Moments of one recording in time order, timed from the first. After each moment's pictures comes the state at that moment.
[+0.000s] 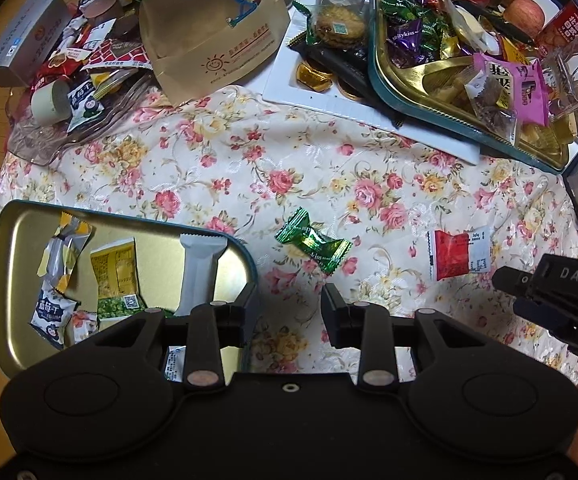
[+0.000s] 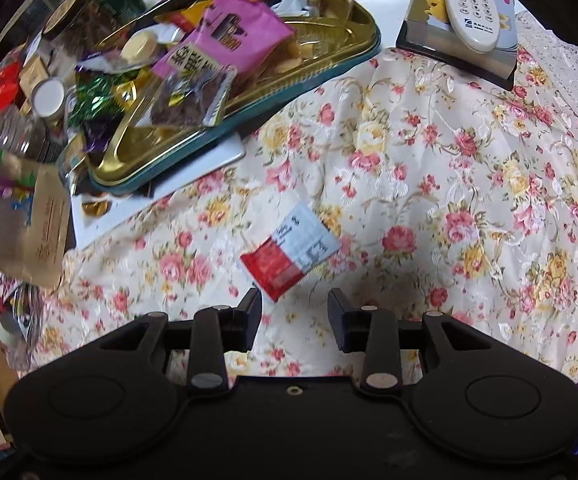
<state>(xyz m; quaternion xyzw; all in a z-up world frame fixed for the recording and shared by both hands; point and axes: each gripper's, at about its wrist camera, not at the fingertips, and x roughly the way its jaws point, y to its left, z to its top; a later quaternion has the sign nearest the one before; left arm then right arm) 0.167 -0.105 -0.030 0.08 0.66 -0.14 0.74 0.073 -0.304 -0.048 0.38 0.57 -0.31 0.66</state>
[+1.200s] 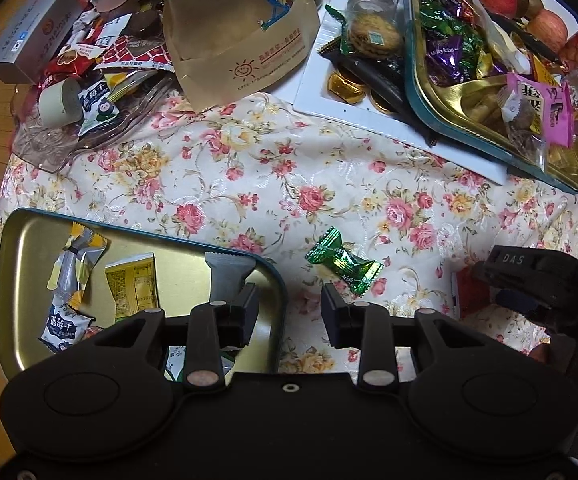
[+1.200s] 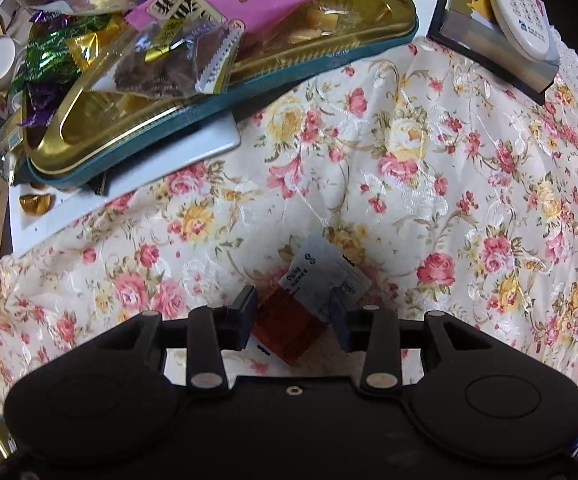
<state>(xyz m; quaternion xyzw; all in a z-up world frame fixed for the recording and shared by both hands) 0.192 -0.089 -0.036 0.08 0.66 -0.13 0.73 0.127 -0.286 -0.111 0.31 0.62 -0.34 0.64</state>
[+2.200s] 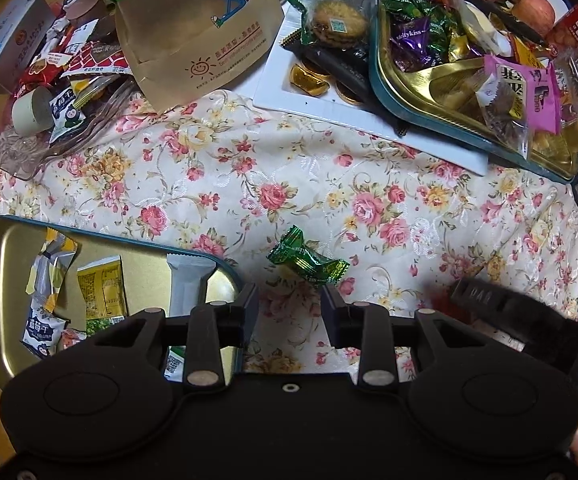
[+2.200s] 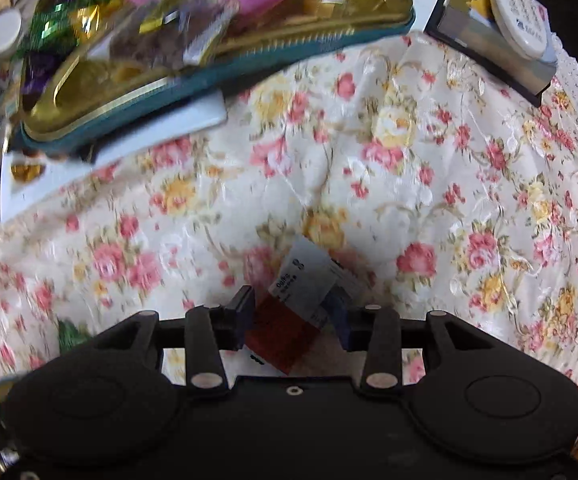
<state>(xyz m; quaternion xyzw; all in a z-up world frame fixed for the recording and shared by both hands) 0.187 -0.115 -0.043 0.09 0.67 -0.14 0.73 0.113 -0.275 -0.114 0.28 0.64 -0.32 0.64</state>
